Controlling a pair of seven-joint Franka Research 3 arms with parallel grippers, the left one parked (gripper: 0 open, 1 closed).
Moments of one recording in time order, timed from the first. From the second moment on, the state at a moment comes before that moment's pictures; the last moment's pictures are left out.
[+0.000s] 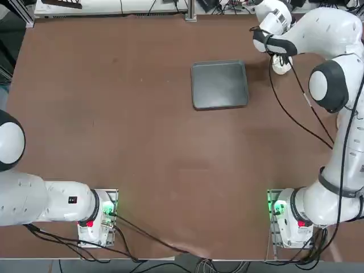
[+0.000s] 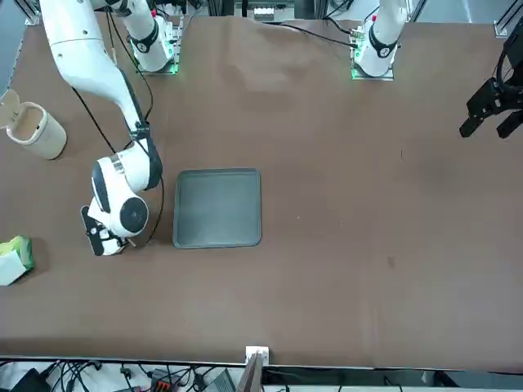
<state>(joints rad) 0.19 0.69 0.01 -1.52 -0.63 1.82 1.57</state>
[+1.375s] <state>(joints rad) 0.15 0.67 0.01 -1.50 -0.57 1.82 1.44</state>
